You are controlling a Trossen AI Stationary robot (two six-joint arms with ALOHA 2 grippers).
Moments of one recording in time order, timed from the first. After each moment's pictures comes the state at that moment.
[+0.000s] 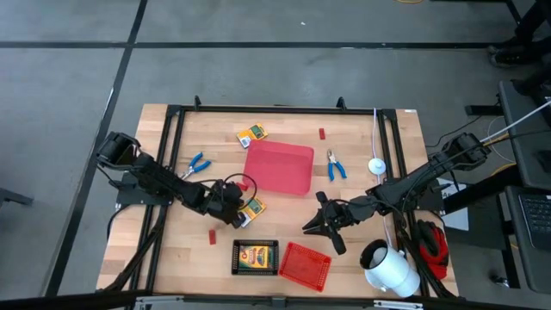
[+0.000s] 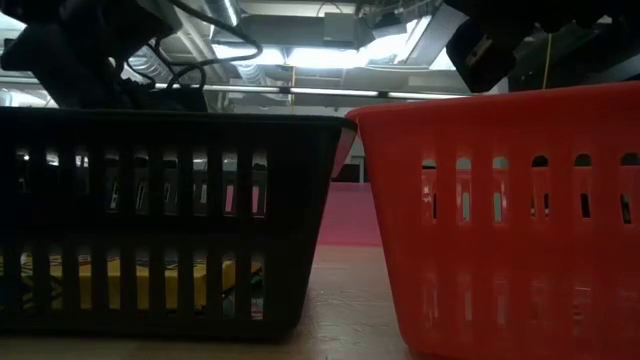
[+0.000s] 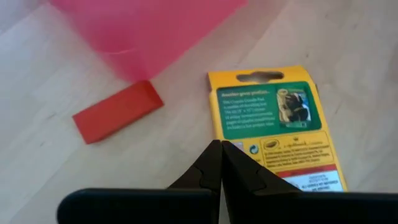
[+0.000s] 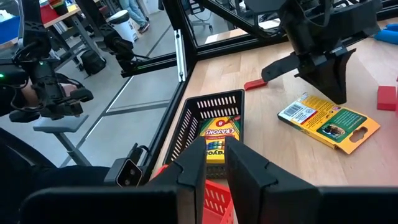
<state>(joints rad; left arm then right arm) -0.38 1.55 0.60 -0.09 -0.50 -0.92 0.51 1.37 0.61 0.48 0.15 0.41</state>
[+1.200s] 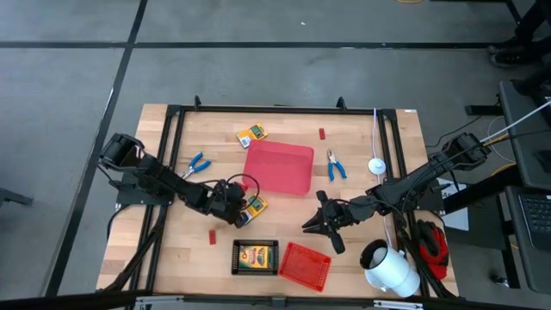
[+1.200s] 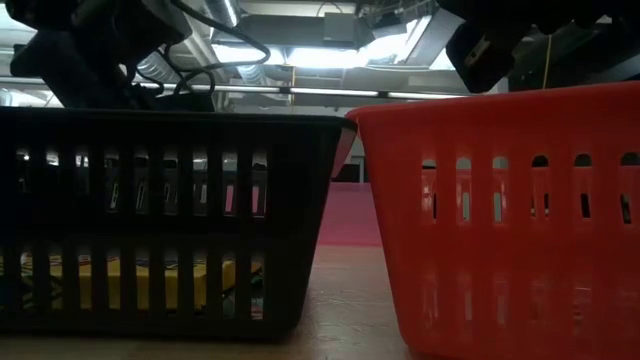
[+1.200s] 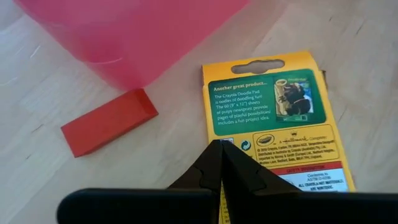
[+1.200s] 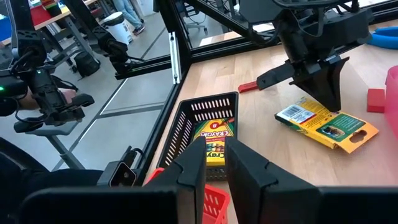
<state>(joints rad) -0.35 1.62 0.60 -0.10 -0.49 -0.92 0.51 1.37 0.61 0.48 0.18 0.40</state>
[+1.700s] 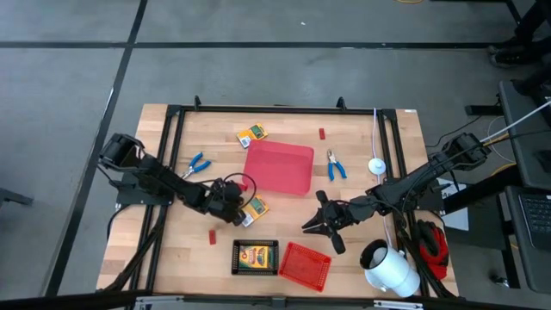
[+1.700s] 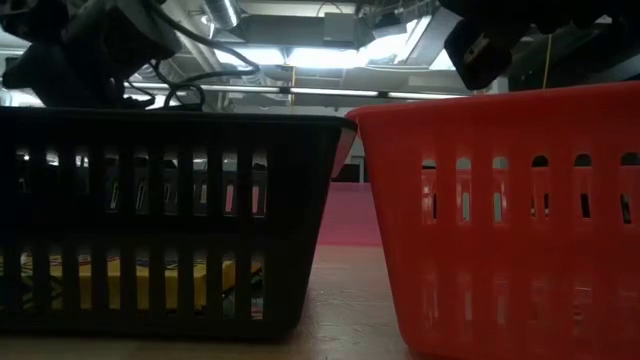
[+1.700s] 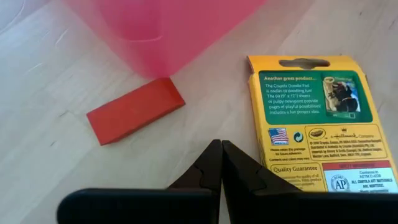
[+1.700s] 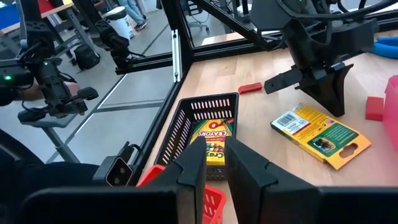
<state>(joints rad) -0.35 1.62 0.54 -0.04 -0.51 -0.95 0.51 1.37 0.61 0.48 0.17 0.35</state>
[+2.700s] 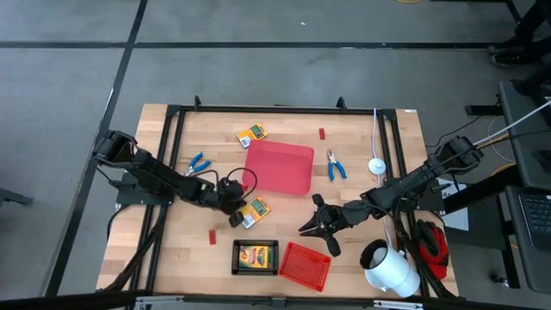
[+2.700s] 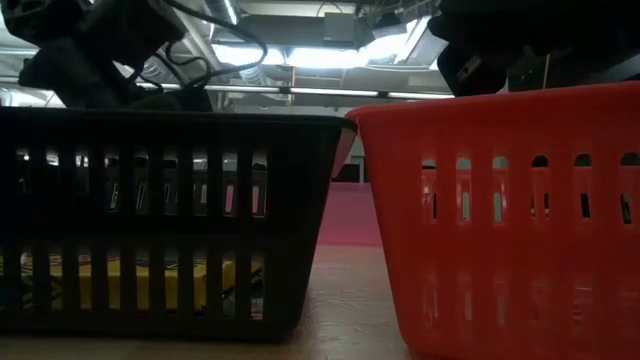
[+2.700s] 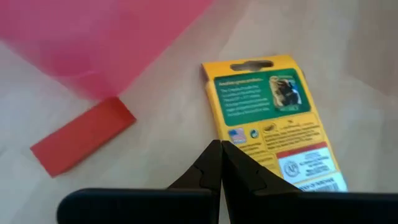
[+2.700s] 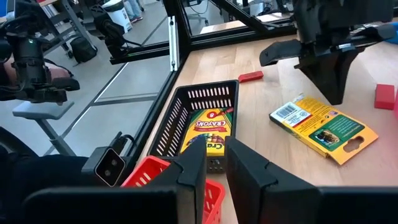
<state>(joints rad) -0.30 1.50 0.51 0.10 -0.33 -0.74 0.51 1.47 0.61 0.55 0.16 0.35</state>
